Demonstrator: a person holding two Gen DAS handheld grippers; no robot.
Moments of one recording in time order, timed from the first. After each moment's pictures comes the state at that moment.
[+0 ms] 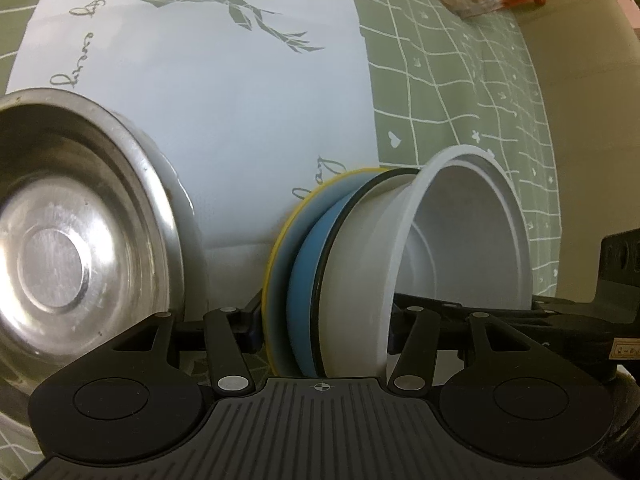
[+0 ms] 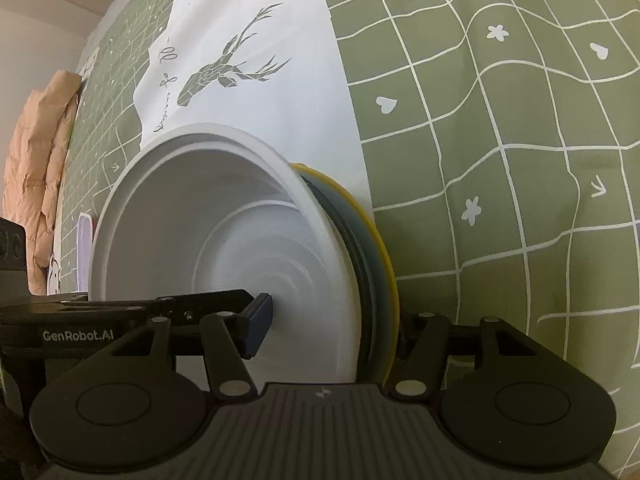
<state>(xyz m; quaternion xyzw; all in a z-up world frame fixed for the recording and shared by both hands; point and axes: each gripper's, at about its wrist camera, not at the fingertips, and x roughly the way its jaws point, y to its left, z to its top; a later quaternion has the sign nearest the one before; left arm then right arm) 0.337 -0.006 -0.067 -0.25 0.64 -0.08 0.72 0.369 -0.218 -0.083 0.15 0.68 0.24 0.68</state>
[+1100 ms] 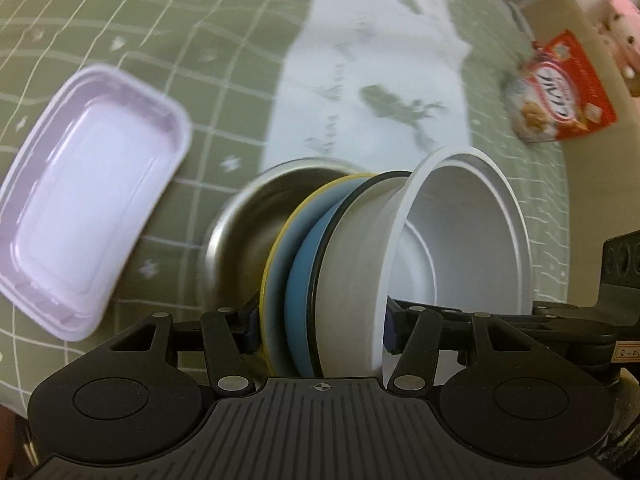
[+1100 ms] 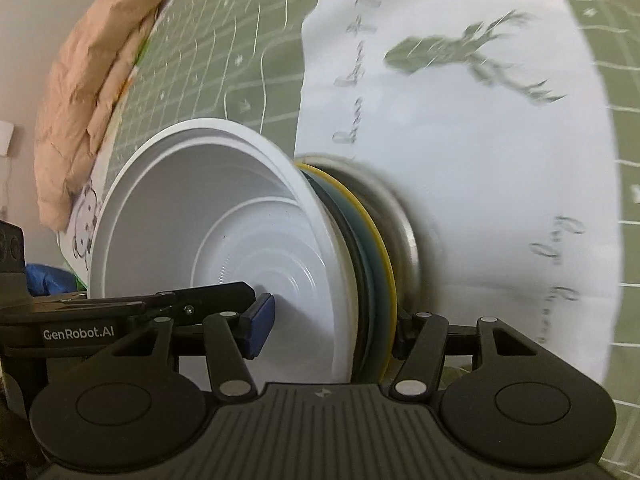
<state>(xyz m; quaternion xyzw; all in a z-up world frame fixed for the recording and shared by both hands) 0.264 0.165 -0.020 -0.32 0.58 0.03 0.74 0.354 -0.028 -0.028 0.06 0.68 0.34 0.65</state>
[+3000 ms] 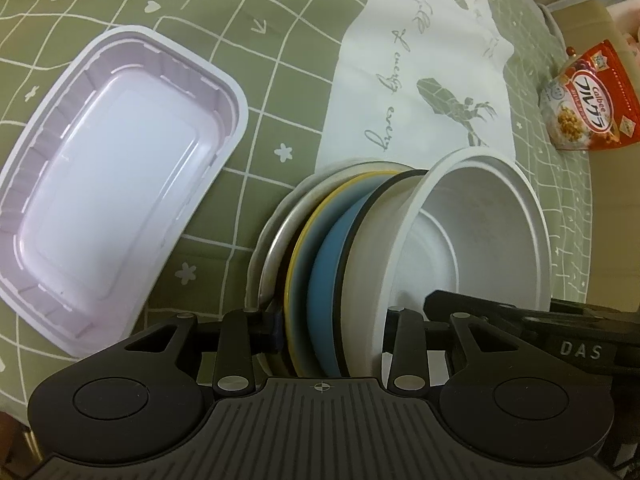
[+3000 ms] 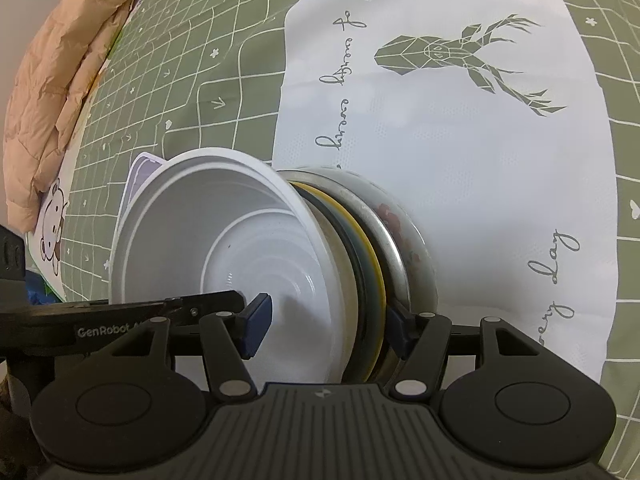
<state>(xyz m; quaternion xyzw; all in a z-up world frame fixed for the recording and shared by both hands) 0.261 0.187 -0.049 -0.33 0.60 0.05 0.73 0.356 -0.009 -0.031 0.03 0.68 0.31 0.67</state>
